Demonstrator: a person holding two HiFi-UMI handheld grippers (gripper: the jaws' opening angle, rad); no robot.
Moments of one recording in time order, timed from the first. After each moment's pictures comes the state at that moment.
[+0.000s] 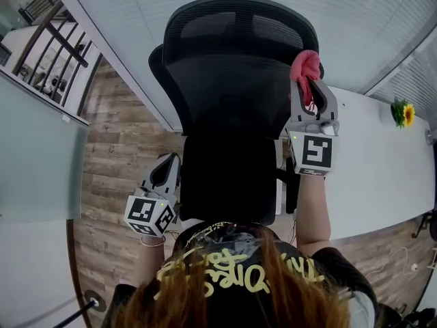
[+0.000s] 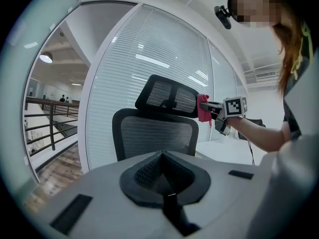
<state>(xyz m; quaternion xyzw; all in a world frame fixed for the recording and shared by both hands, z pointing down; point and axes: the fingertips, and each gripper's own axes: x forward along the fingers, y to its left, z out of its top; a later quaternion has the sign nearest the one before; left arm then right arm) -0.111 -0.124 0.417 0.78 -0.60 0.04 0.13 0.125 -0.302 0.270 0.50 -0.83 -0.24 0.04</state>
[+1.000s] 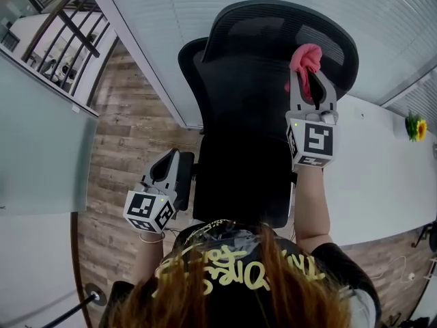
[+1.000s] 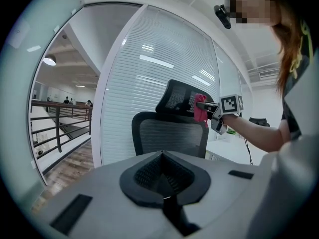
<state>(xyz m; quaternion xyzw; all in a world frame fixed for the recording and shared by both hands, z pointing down) -0.189 -0.123 0.410 0.77 -0.62 0.05 0.13 0.034 -0.326 0.265 0.50 -0.85 -0.19 0.01</state>
